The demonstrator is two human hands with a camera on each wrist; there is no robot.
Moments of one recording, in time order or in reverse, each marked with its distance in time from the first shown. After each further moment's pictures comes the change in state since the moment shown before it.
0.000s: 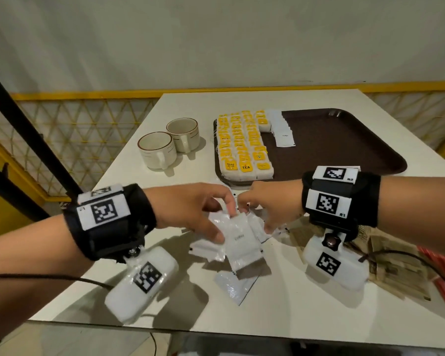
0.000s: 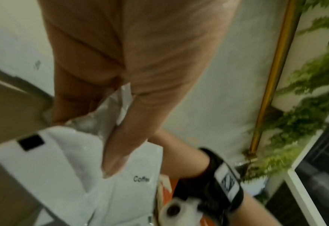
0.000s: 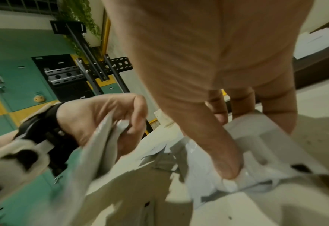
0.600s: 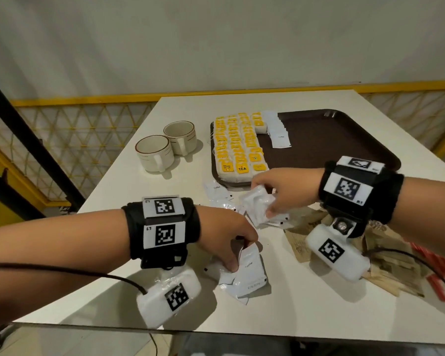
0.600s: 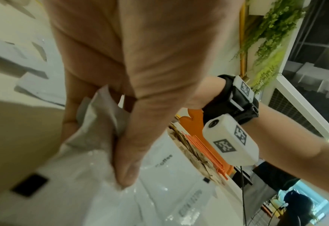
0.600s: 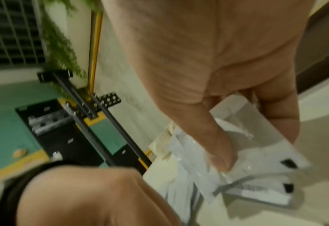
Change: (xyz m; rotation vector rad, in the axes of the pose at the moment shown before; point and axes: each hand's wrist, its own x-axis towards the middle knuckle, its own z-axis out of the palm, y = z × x) left_hand 0.040 0.017 0.040 0.686 -0.237 0.050; right_hand -0.020 0.023 -0.008 0.252 0.156 0.082
